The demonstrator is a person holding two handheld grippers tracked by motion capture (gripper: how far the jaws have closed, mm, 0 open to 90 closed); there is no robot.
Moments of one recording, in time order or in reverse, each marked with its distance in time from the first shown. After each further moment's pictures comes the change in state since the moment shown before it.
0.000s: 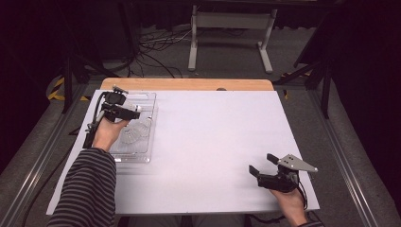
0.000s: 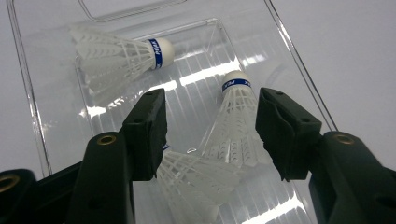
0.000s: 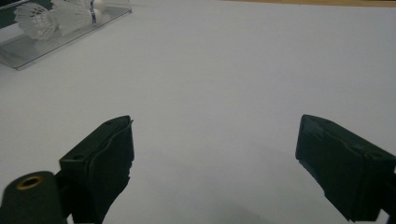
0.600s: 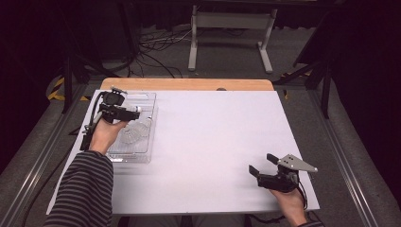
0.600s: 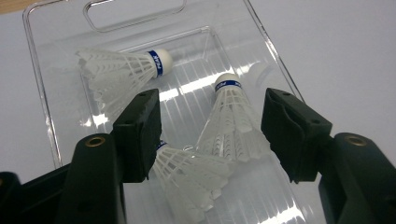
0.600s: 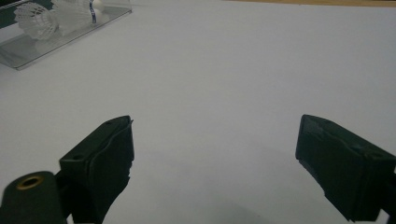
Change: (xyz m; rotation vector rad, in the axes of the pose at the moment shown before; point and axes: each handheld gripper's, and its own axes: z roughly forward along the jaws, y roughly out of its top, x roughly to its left) left arm -0.008 -0.005 -0.014 -0.041 -0.001 0.023; right arm 0.000 0.000 0.000 0.001 0.001 0.001
